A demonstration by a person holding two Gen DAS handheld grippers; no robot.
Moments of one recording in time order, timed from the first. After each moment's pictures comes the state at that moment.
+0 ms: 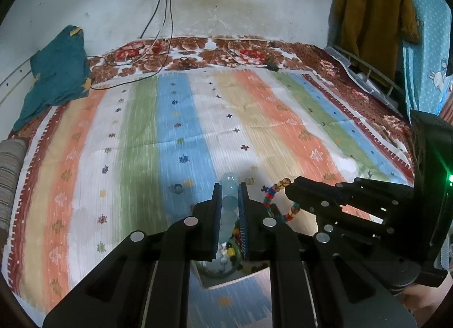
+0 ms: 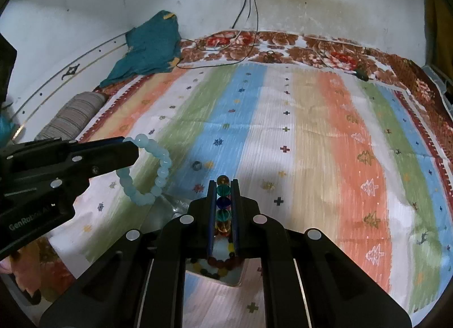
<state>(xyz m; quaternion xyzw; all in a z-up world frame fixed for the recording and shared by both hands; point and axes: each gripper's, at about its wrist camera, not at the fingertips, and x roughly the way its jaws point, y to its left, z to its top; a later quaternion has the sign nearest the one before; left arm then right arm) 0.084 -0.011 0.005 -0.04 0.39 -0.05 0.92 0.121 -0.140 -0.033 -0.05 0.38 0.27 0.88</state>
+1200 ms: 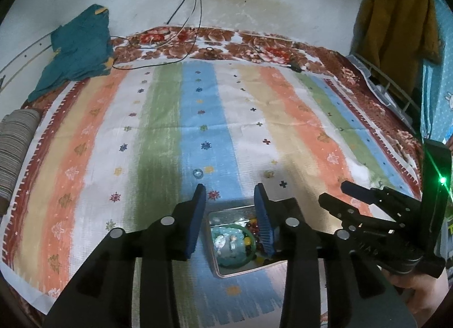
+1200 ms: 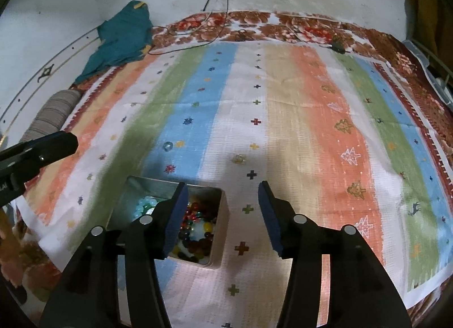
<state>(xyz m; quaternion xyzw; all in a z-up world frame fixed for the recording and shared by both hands) 0.075 0.015 -0.001 -0.08 0.41 0.00 0.91 0.133 -0.164 -0.053 -0.04 0.43 0.20 0.88</state>
